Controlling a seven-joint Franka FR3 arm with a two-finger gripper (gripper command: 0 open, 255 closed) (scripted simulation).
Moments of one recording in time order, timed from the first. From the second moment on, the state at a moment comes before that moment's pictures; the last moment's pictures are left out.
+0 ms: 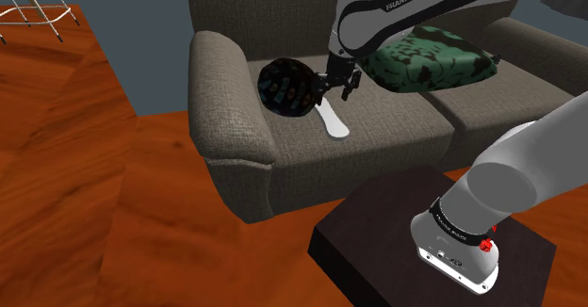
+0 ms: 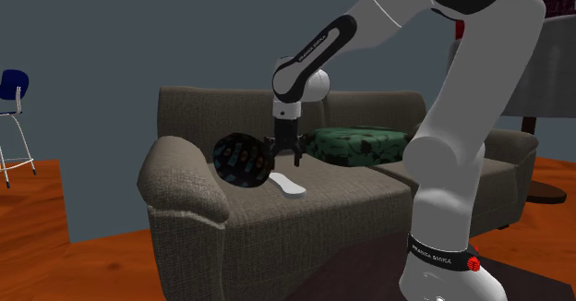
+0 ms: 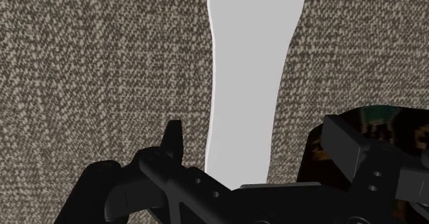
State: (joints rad) arm -0.13 -0.28 0.16 -2.51 0.06 2.28 0.33
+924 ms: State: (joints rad) arm -0.12 -0.24 0.17 -2.51 0.07 2.28 0.35
